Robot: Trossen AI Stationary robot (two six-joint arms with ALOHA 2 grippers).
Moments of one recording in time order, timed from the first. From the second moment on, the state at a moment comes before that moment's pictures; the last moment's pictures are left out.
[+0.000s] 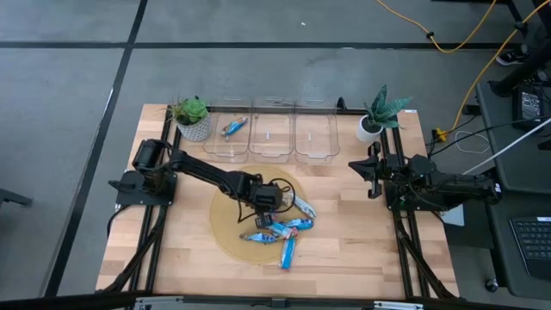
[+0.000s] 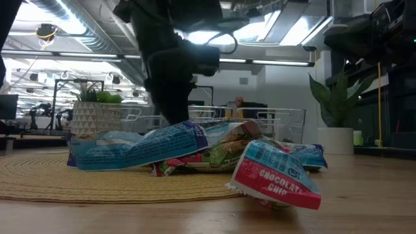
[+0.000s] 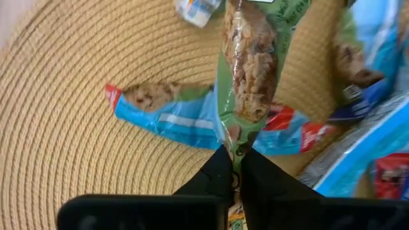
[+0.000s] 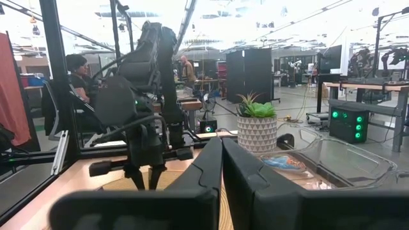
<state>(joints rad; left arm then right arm) -0.16 1.88 1.26 -0.59 -0.13 -0.43 -0.07 0.05 0.01 0.24 0.06 0.04</state>
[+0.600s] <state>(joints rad) -0.15 1.88 1.69 -0.87 -0.15 -0.27 -0.07 0.05 0.01 0.24 0.06 0.04</state>
